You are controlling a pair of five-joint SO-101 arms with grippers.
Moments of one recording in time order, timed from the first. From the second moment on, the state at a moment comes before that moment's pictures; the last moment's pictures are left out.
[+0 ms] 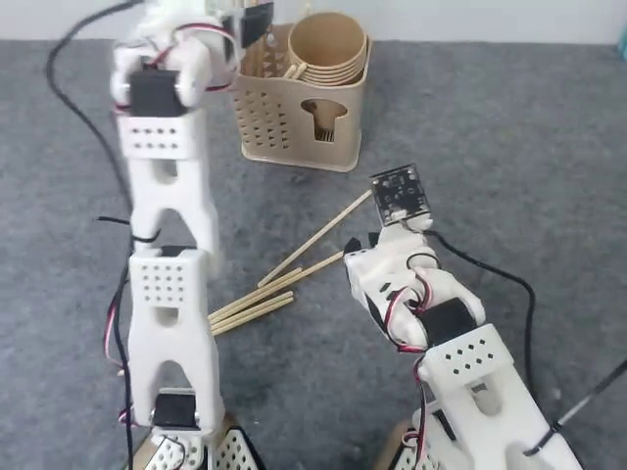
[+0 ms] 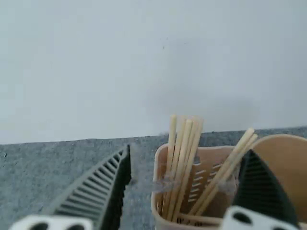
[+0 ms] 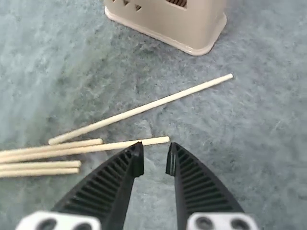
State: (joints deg) left arm -5.4 48.7 -93.3 83.3 3.6; right arm -28.0 -51.6 63.6 39.8 -2.7
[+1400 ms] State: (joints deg) left arm -31.8 -35.2 17.2 72.7 -7.4; right arm -37.0 23.7 3.5 57.9 42.2
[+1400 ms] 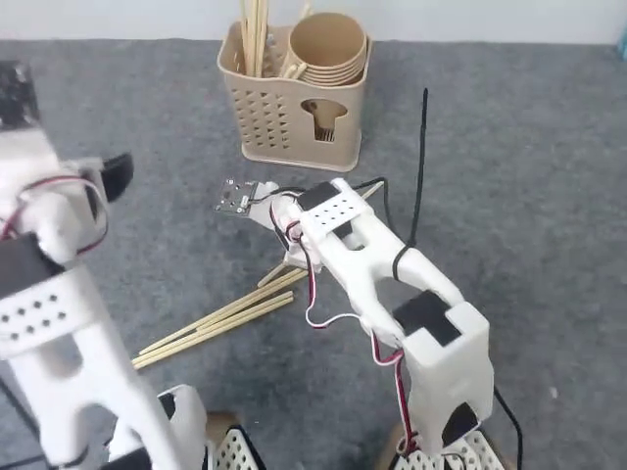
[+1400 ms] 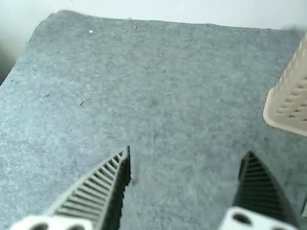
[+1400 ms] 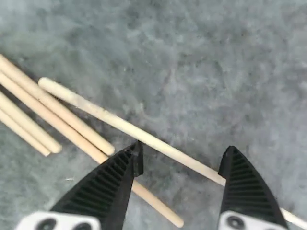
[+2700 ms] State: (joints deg) left arm -26.1 -31.9 39.9 74.3 -21.1; right arm -33.6 -14.1 2.5 56.1 21.8
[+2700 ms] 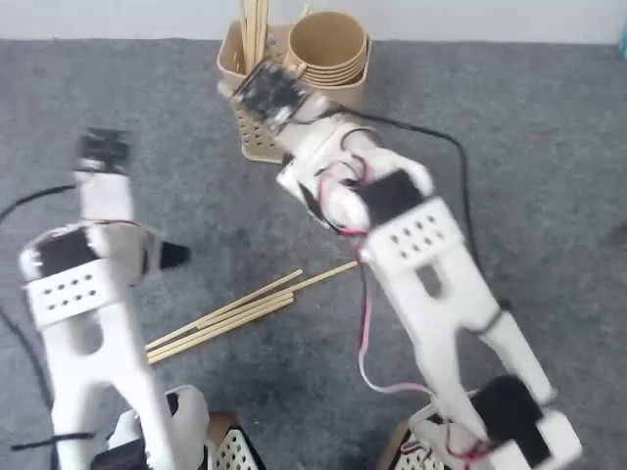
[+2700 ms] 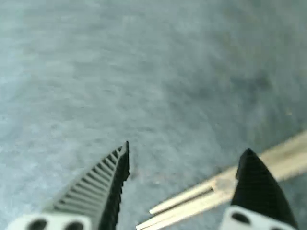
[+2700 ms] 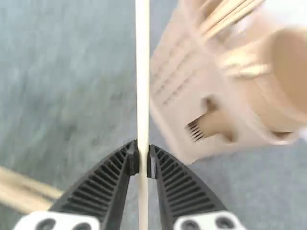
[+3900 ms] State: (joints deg) left arm 0.6 -29.8 63.2 53.3 -43.9; right arm -24.5 -36.5 5.1 54.6 18.4
